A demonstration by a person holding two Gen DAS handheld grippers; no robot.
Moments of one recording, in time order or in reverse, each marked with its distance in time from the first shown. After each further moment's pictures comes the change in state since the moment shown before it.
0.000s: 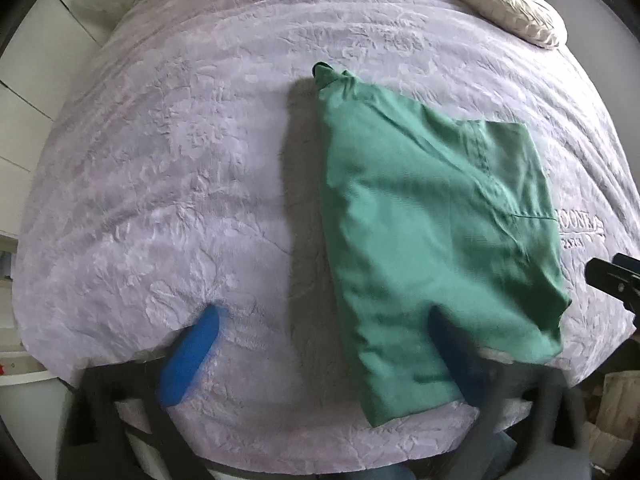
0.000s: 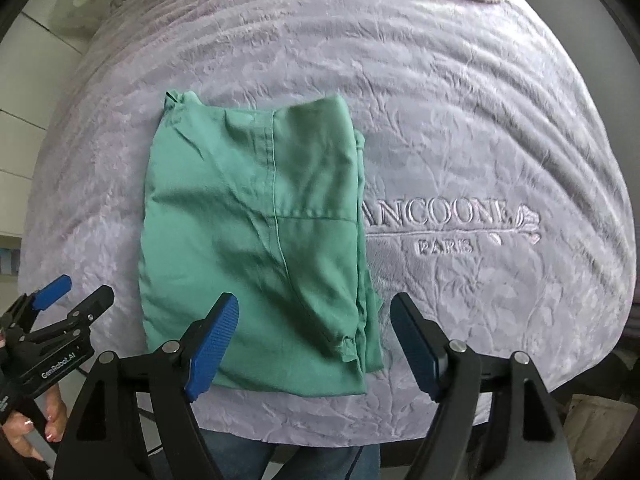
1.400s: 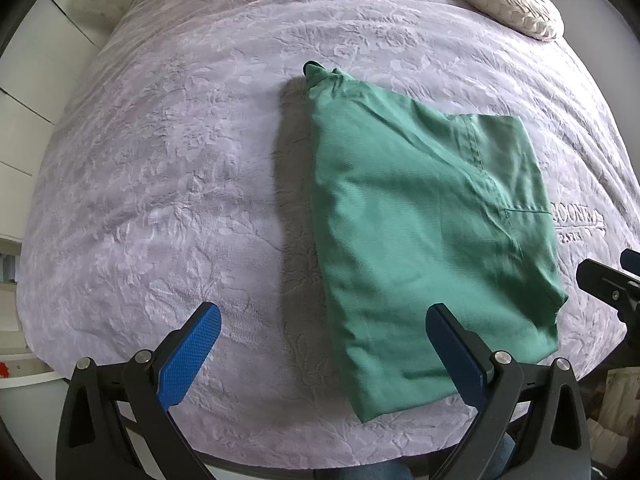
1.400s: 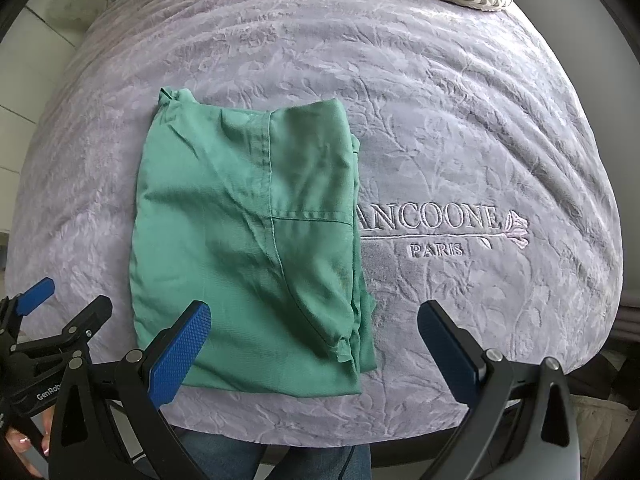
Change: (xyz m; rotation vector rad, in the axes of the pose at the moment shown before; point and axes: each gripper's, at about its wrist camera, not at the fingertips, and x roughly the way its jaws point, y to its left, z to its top) left arm -0.004 -0.014 -0.002 0.013 0.016 0.017; right arm 0.003 0.009 -0.001 -0.007 0.000 -0.056
